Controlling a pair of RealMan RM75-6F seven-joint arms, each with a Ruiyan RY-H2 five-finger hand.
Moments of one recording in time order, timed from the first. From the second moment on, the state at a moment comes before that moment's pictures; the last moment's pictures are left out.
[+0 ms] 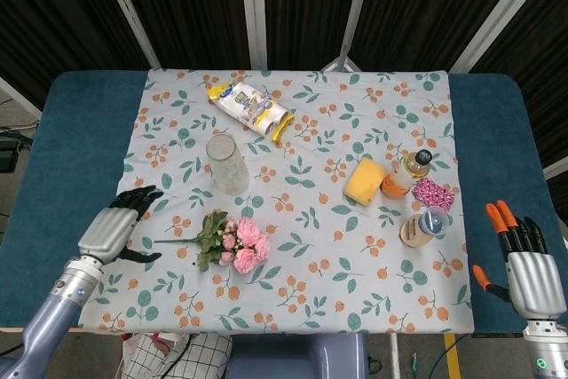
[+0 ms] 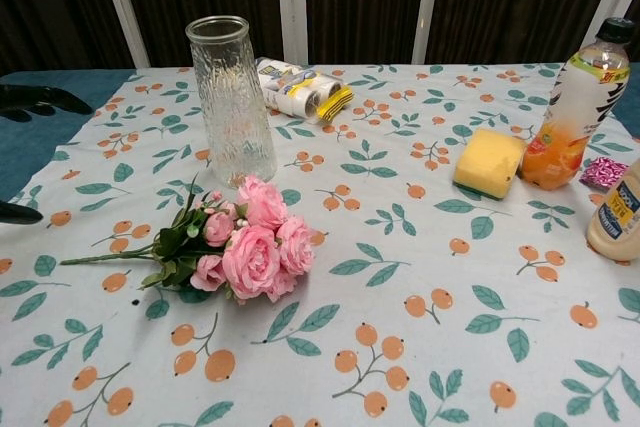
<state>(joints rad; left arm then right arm) -0.44 -1.13 -0.13 -1.99 1.10 1.03 0.35 0.04 -1.16 0.06 -1.59 -1.54 1.55 -0.01</state>
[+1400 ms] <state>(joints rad) -0.69 -1.62 -0.10 -1.78 0.85 1.09 0.67 0.04 -1.16 0.07 -1.58 -1.52 1.54 0.04</state>
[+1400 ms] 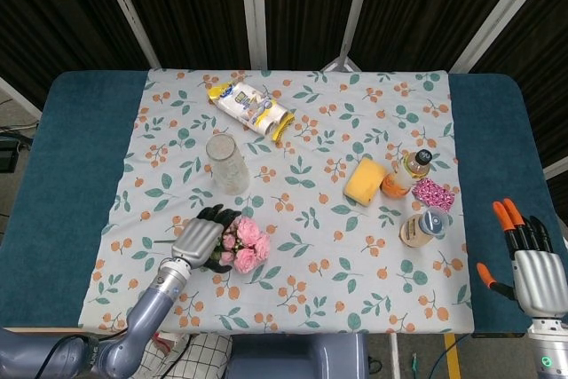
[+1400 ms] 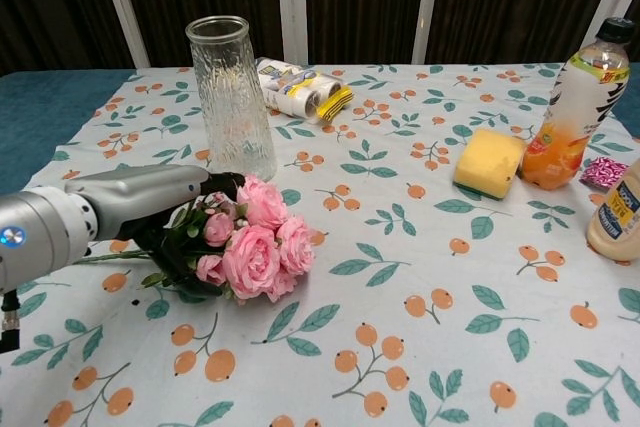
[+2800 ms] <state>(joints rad) -0.71 -1.72 -0.07 -1.66 0.99 1.19 0.76 0.04 -1.14 0.08 -1.59 -1.51 1.53 0.09</state>
